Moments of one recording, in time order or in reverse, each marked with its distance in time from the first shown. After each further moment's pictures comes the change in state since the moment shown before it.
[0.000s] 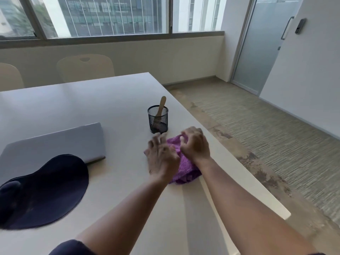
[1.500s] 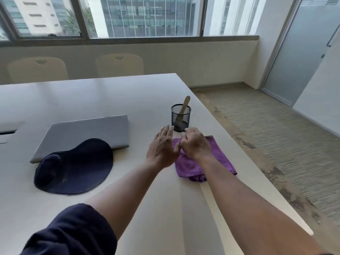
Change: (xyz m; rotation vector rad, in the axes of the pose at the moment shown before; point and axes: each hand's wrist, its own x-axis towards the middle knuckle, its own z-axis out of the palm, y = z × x) left_hand 0.016 -0.051 -0.039 0.077 -0.126 0.149; right_hand -0.002 -0.056 0.015 0.132 -0.256 0.016
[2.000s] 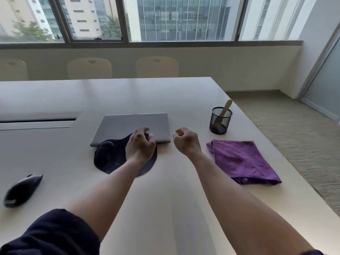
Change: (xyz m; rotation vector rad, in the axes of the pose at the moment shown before) left_hand -0.073 -0.141 -0.107 -0.091 0.326 -0.518; right_hand -0.026 -0.140 0.076 0.345 -0.147 0.043
